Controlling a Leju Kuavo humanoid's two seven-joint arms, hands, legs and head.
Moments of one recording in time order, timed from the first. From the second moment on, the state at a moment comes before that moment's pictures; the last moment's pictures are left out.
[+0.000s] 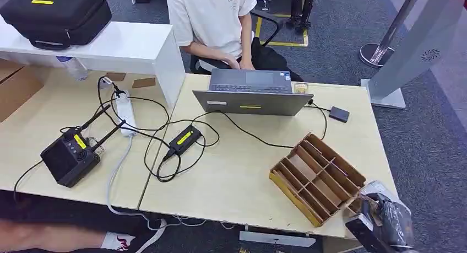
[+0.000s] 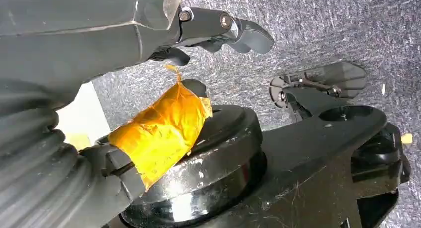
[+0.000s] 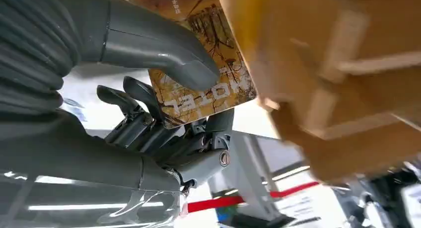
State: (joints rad) left arm -0.09 -0.25 1.14 -0.21 -1.27 -0.07 -0.02; right arm 0.05 -0.26 -0.13 -1.14 0.68 -0.54 -0.47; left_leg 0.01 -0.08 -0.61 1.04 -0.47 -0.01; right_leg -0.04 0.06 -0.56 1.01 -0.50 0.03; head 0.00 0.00
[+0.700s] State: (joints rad) left arm -0.10 -0.25 1.14 -0.21 -1.30 -0.07 -0.02; right arm -0.13 -0.47 -0.02 -1.53 0.52 -0.36 -0.37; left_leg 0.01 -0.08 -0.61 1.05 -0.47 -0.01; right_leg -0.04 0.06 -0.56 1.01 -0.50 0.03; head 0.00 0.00
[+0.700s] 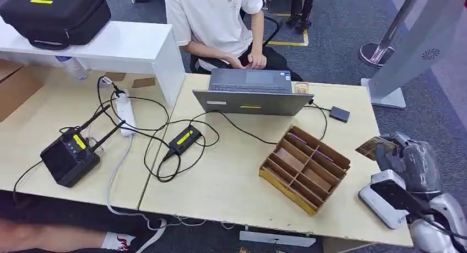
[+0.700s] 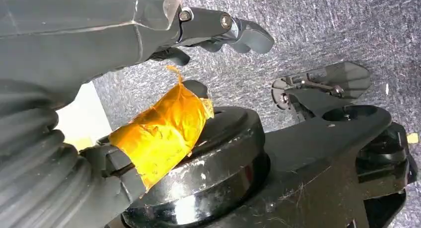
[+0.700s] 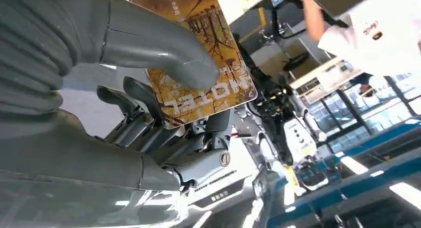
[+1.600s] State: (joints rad) left arm -0.11 -0.24 1.06 -0.21 -1.42 -0.12 -0.01; right arm -0.99 -0.30 0.52 -0.98 0.92 -0.44 -0.08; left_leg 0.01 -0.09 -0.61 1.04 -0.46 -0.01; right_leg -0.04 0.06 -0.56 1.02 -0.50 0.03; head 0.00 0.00
